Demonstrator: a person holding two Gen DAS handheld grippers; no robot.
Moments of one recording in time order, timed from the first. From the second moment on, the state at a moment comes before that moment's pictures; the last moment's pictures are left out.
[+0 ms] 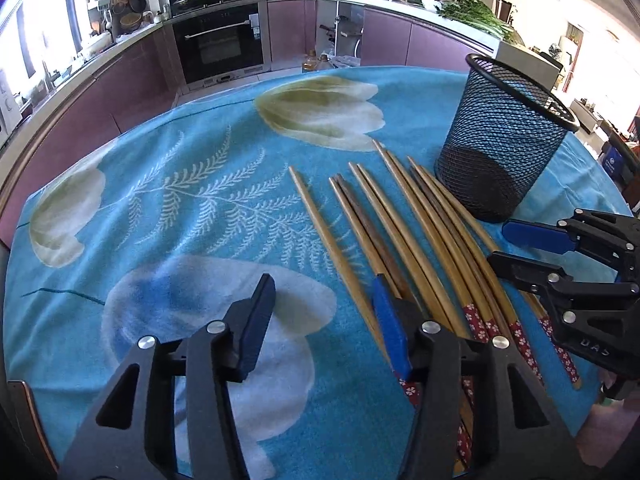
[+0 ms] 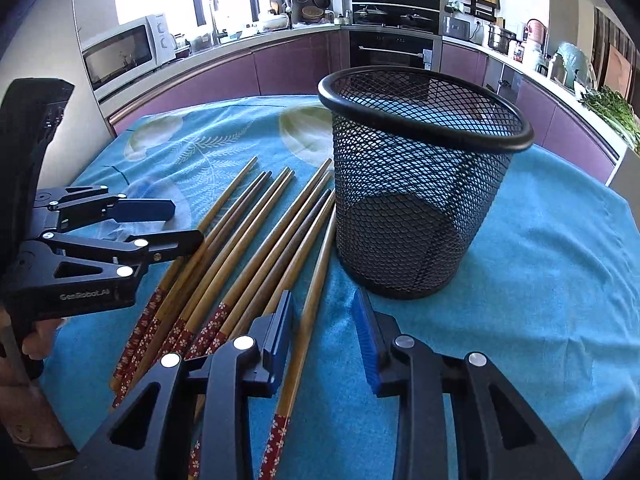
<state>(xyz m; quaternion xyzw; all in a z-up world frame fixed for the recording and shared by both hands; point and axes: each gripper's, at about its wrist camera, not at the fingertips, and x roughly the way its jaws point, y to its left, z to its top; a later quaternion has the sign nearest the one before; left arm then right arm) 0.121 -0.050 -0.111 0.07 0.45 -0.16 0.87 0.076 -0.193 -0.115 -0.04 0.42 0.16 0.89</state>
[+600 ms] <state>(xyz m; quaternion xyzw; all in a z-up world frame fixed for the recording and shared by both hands) 0.111 -0.048 -0.093 0.03 0.43 -0.17 0.88 0.066 -0.205 -0.101 0.01 0.40 0.19 0.89</state>
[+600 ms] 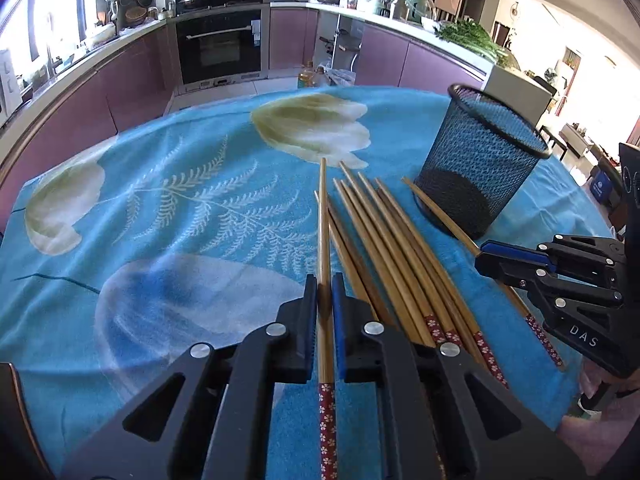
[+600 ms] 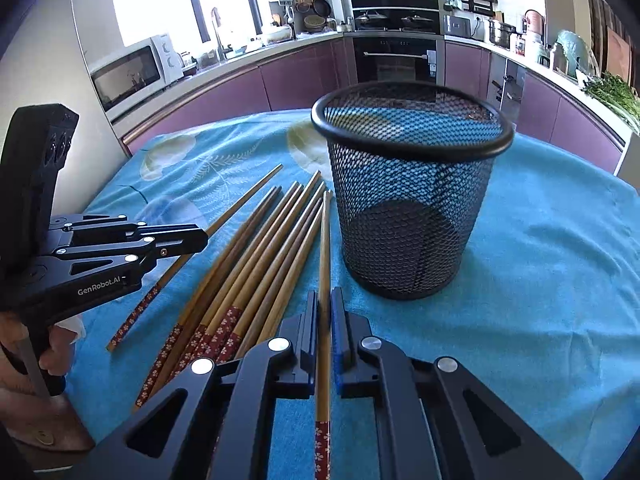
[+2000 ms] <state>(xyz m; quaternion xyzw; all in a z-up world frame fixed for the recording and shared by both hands) 0.127 -0.143 0.074 0.00 0.29 -0.33 0.90 0.102 -0.278 0.026 0.04 0.23 0.21 0.95</state>
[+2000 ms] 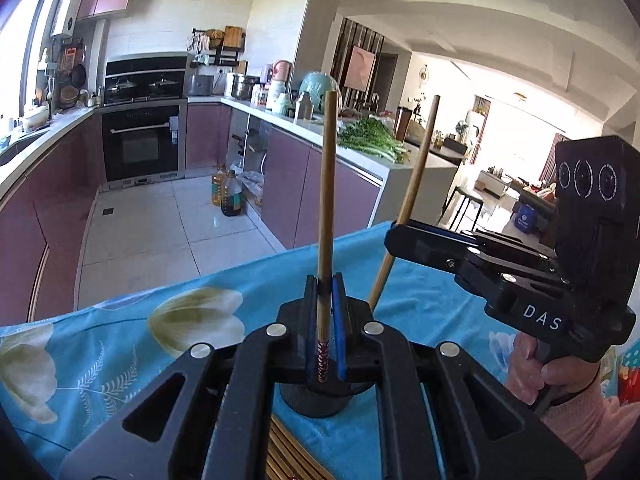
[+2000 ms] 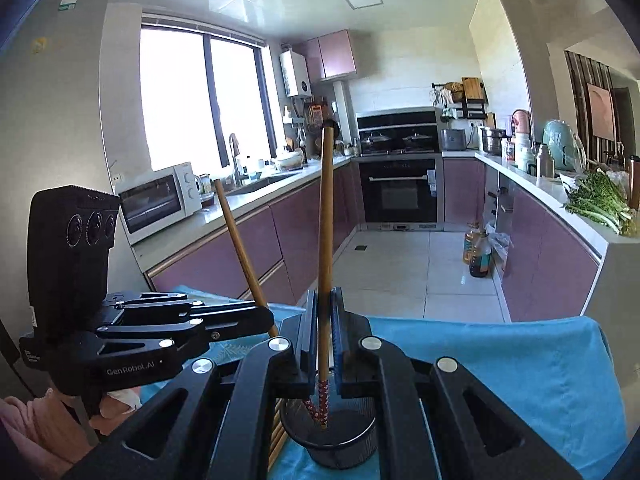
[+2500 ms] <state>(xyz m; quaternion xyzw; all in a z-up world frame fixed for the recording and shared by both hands) 0.175 -0.153 0.006 0.02 0.35 -0.31 0.88 0.138 -0.261 -0.016 0.04 0.32 0.19 0.93</state>
